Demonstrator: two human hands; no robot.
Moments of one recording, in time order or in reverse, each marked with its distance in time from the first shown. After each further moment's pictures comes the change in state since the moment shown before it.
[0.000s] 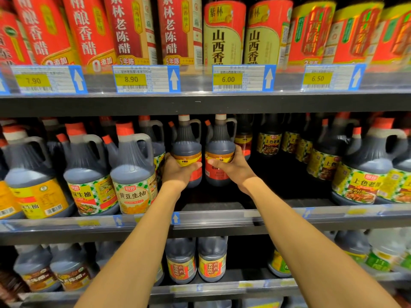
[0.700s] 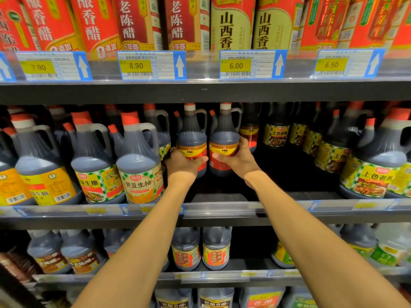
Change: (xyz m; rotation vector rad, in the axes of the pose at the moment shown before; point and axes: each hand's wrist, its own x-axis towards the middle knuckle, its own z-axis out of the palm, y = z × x) left_hand -0.008 0.000 0.000 0.211 0.047 -0.011; right_hand 0.002 0.007 0.001 -0.088 0.041 0.007
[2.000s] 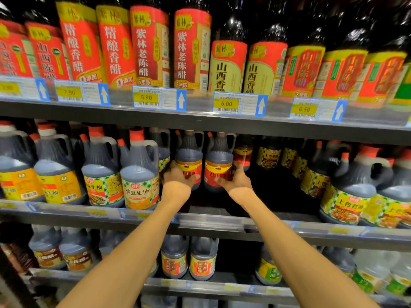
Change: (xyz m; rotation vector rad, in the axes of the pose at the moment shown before) left_hand -0.031 0.020 -0.020 0.242 -0.052 0.052; right_hand -0.027 -0.018 -0.017 -0.350 -0.002 0.125
